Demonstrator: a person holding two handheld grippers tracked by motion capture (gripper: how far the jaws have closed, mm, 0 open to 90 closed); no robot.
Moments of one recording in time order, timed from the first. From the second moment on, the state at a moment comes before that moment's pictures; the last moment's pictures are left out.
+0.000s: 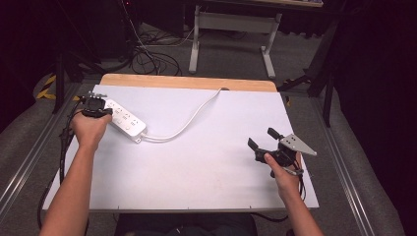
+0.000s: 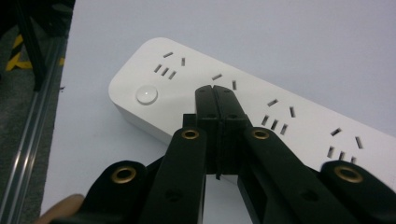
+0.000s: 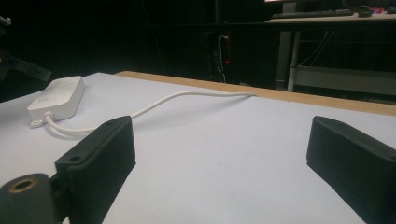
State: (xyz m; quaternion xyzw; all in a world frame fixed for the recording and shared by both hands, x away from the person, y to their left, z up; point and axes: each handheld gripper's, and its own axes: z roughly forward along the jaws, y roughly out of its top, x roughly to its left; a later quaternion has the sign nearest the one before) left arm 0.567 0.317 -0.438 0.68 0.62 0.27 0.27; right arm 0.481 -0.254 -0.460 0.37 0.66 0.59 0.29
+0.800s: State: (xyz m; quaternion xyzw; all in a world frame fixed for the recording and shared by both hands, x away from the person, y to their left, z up) left arm 0.581 0.325 -0.451 0.67 0.64 0.25 0.27; right arm 0.482 -0.252 -0.461 0.37 0.67 0.58 0.28
